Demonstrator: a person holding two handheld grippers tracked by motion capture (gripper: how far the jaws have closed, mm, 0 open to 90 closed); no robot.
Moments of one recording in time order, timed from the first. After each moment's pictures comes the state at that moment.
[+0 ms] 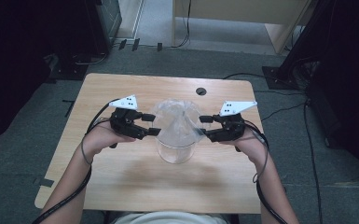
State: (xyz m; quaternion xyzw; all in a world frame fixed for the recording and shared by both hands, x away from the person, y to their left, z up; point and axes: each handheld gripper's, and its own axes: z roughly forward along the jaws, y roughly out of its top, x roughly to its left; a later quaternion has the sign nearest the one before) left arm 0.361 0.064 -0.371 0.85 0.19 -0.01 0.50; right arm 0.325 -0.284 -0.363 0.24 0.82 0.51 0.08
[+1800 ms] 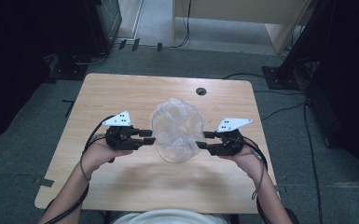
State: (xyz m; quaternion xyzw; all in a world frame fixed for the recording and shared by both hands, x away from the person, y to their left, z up) left arm 0.335 0.081 -0.410 0.83 0.21 0.00 0.52; right arm 0.298 -0.284 -0.402 0.29 0.84 0.46 0.09
